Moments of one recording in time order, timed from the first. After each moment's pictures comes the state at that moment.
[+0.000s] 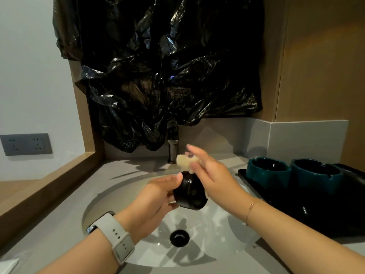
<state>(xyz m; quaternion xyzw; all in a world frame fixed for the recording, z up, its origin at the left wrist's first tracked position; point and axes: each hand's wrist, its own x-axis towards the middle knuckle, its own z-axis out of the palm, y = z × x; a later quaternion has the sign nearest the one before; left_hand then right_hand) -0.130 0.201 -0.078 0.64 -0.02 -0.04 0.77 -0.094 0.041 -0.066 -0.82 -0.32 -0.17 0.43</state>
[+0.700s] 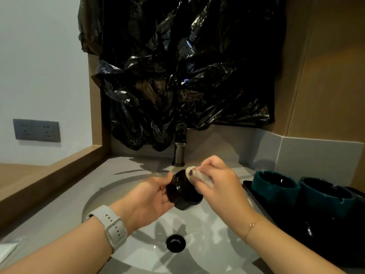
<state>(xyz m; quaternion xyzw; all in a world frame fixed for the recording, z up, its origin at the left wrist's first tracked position) -0.128 0.212 -0.066 0.51 0.10 -0.07 0.85 -0.091 0.049 -0.070 -0.83 -0.30 -0.31 0.35</state>
